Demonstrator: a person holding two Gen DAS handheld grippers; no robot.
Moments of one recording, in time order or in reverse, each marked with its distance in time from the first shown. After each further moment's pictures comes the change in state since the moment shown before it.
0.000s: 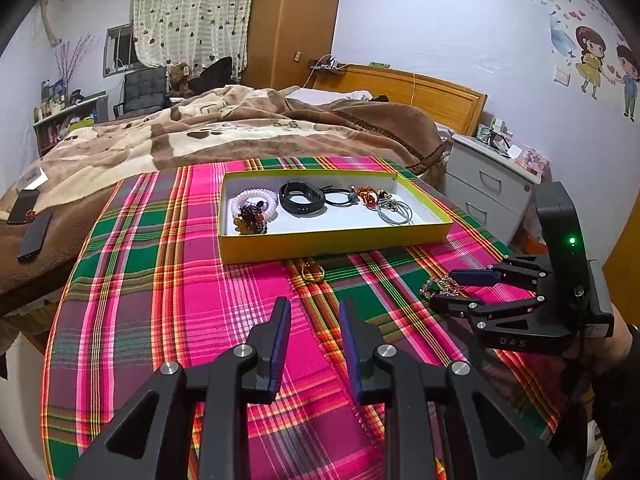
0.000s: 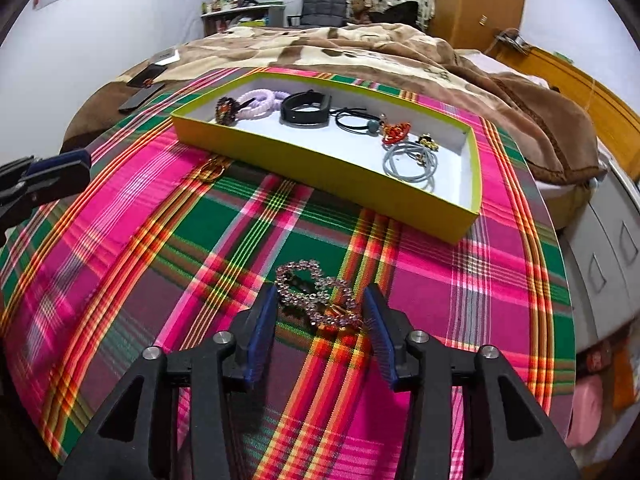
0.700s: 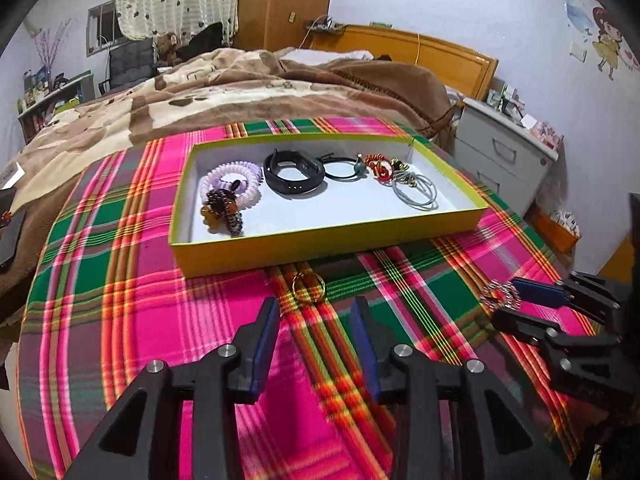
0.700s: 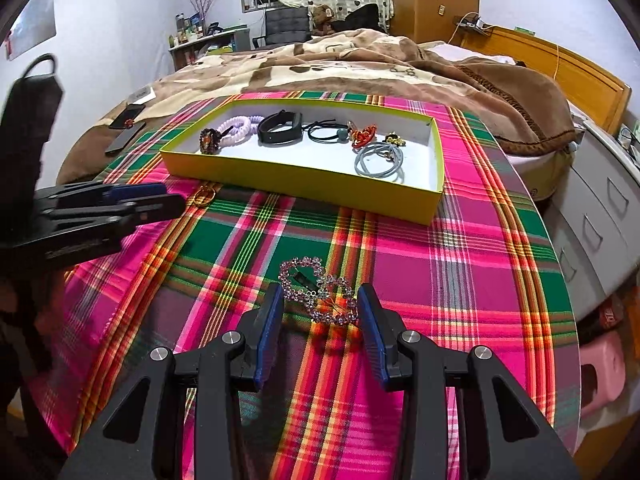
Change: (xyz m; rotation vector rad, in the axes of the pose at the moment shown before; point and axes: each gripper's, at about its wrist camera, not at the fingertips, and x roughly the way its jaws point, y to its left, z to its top) left arm 0.085 -0.003 0.025 0.020 0.160 0.008; right arm -0.024 -0.007 -0.009 0.151 -0.057 -0.011
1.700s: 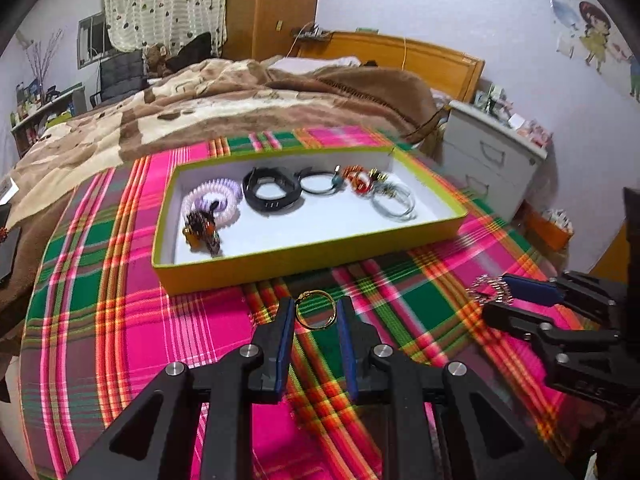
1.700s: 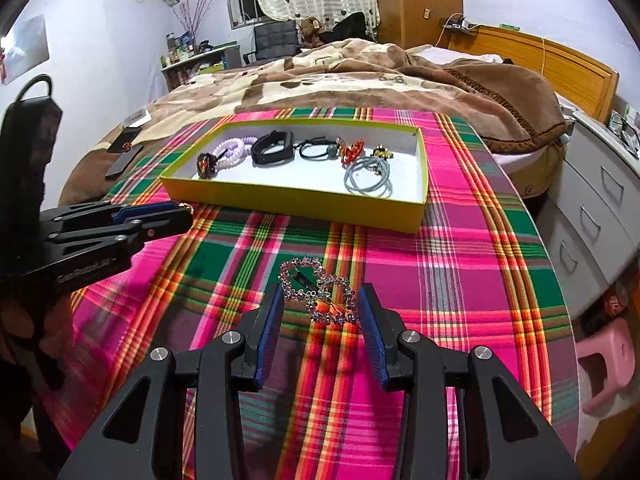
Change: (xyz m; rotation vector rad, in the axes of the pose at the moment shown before) left arm -0.019 -0.016 0.006 0.034 -0.049 -0.033; right arm -0.014 -0.004 0.005 0.063 -0.051 0.006
